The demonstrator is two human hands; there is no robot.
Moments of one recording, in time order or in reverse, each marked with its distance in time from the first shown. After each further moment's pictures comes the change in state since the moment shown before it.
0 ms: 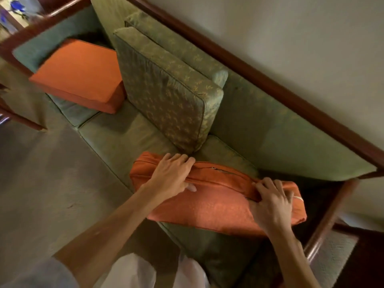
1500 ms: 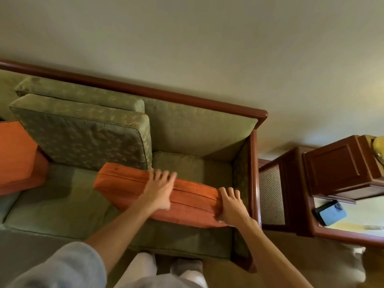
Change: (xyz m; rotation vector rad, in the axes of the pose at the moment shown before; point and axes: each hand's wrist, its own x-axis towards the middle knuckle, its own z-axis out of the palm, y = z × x) left_hand 0.007 0.035 -0.019 0.315 -0.255 0.375; right_hand -0.107 -0.051 -0.025 0.025 -0.485 0.550
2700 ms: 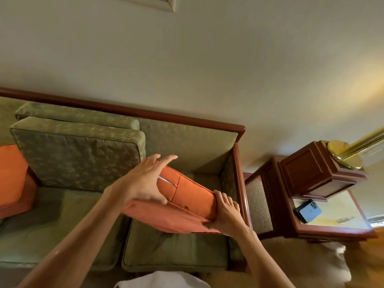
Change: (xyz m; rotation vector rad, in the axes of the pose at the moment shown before) left_hand -0.115 -0.057 -0.114 -0.451 0.182 0.230; right_hand -0.083 -0.045 -0.019 0.126 0.243 -0.023
